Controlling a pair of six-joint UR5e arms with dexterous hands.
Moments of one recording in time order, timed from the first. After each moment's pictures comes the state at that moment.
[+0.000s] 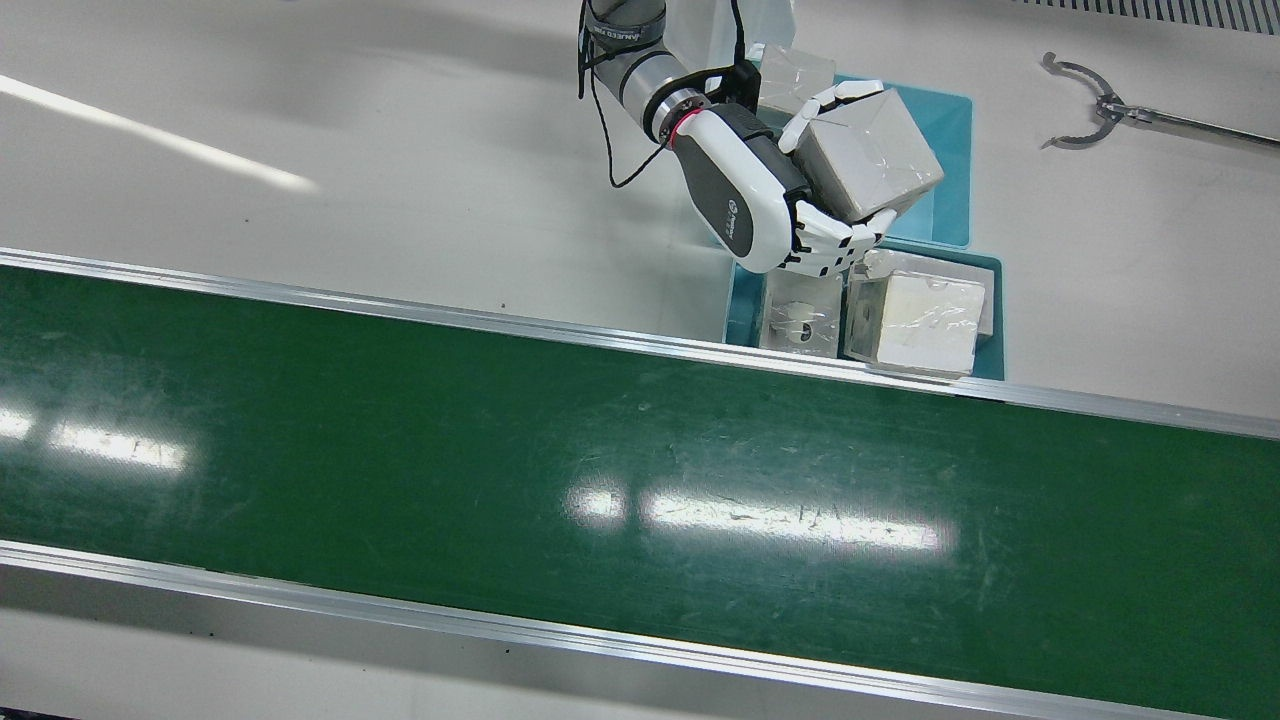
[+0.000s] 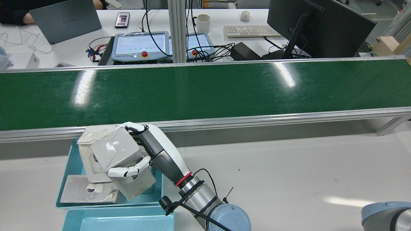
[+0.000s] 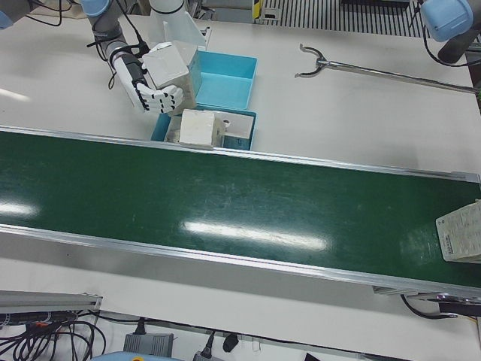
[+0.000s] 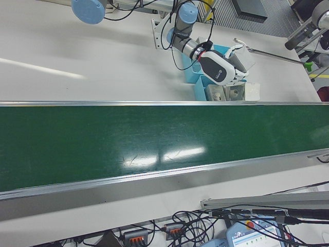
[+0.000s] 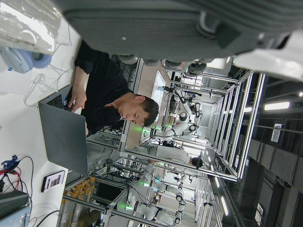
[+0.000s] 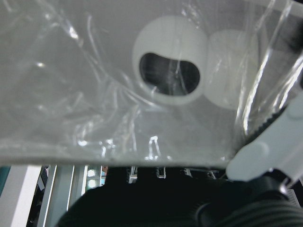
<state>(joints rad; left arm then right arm) -1.79 -1.80 -1.71 0.50 1.90 -0.17 0.24 -0.80 1.70 -3.17 -0.82 -0.76</state>
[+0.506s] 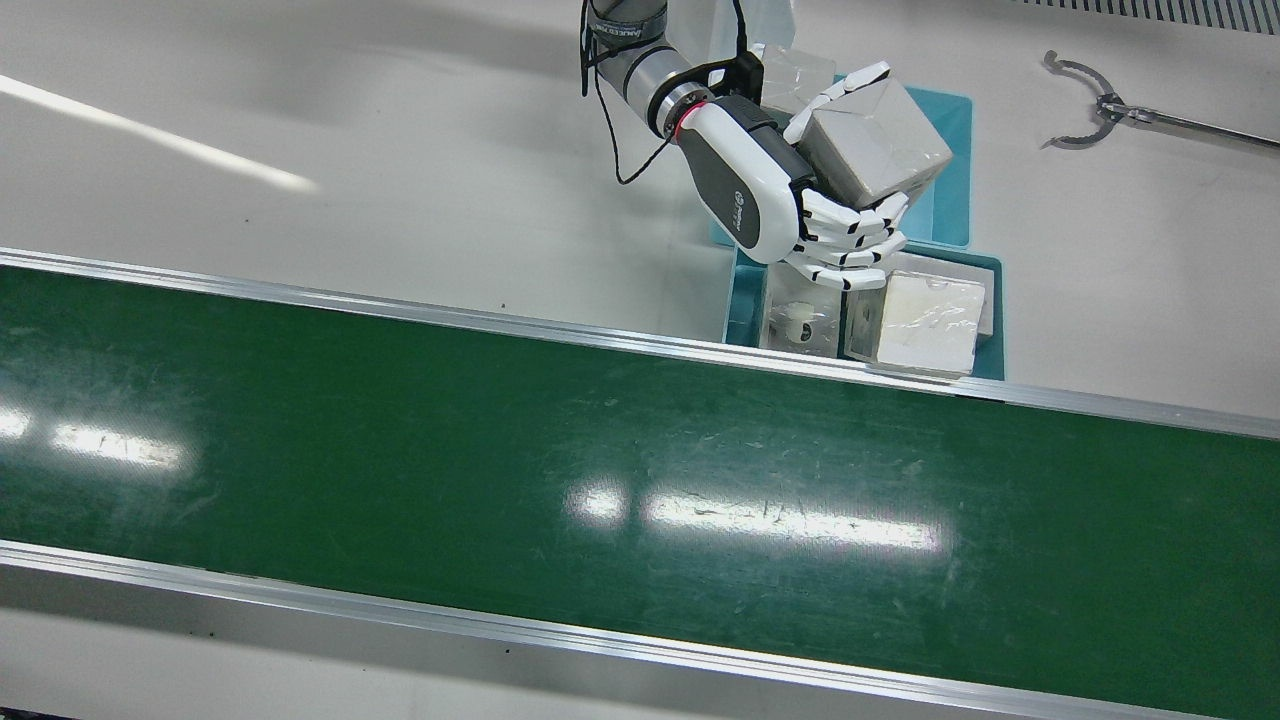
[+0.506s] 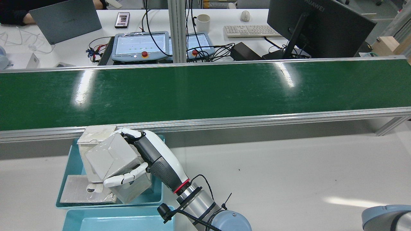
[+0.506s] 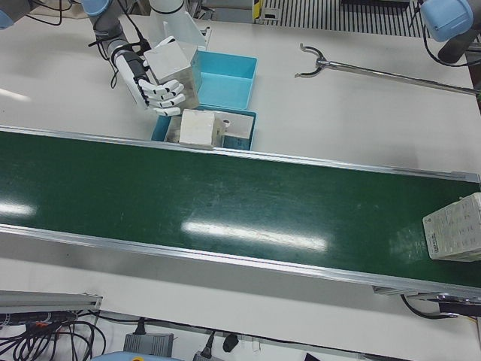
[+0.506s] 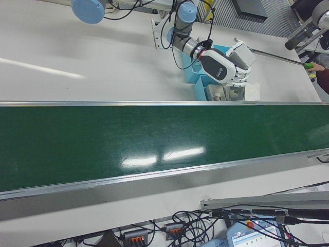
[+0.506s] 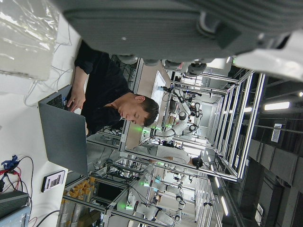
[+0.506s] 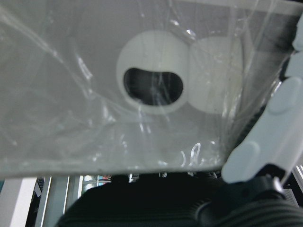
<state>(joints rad) -1.79 -1.80 -1.71 0.50 1.90 -0.17 0.23 -0.81 1.71 -3.15 -0.82 -0.76</state>
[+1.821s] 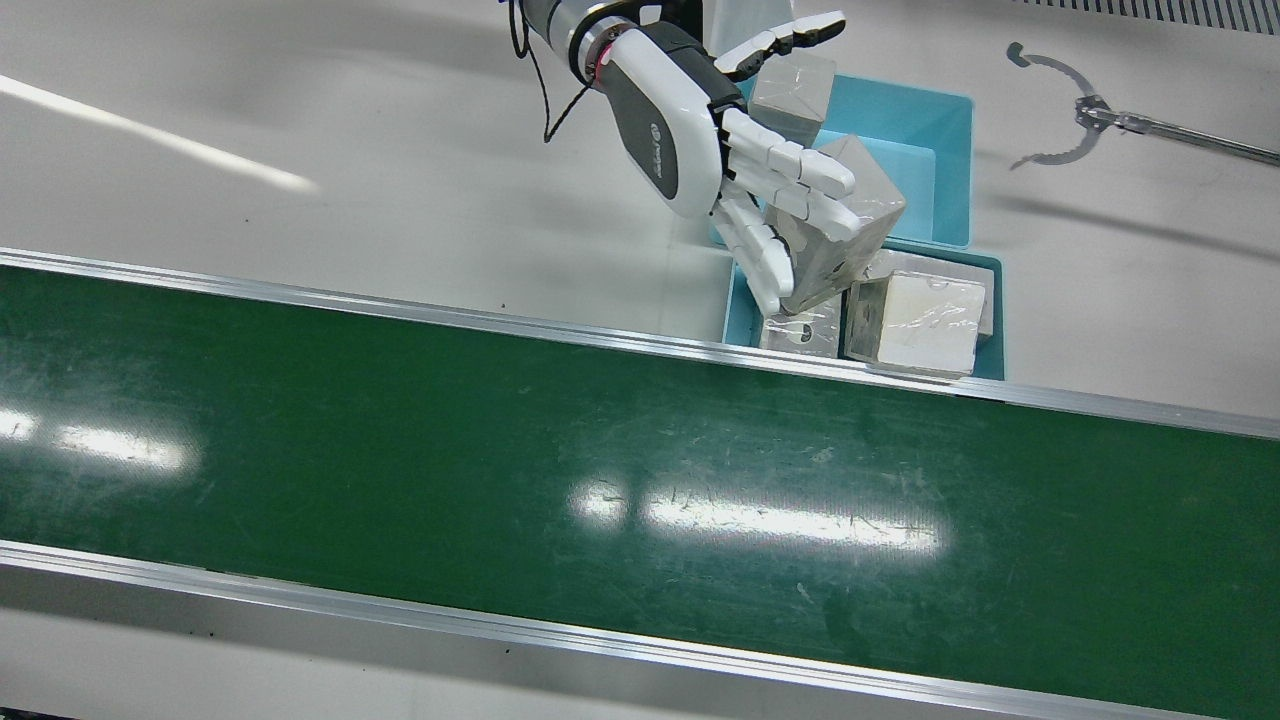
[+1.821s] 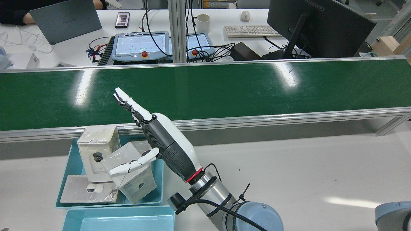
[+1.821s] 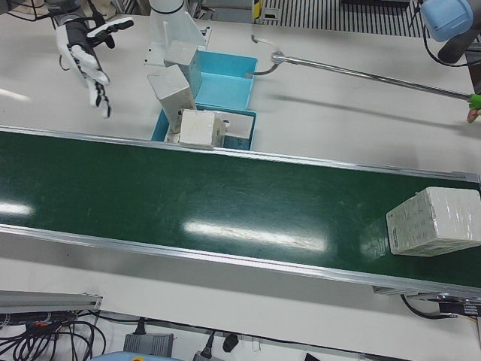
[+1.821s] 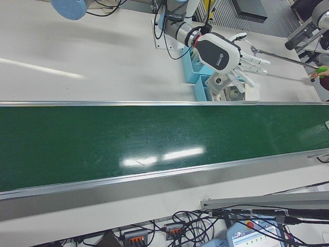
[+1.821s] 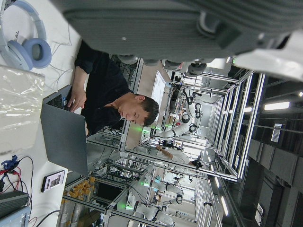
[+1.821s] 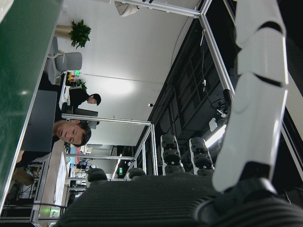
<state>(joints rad) -1.79 -1.80 -1.71 0.50 1.90 -0.17 0.36 -0.91 2.00 -3.32 -0.85 -0.75</state>
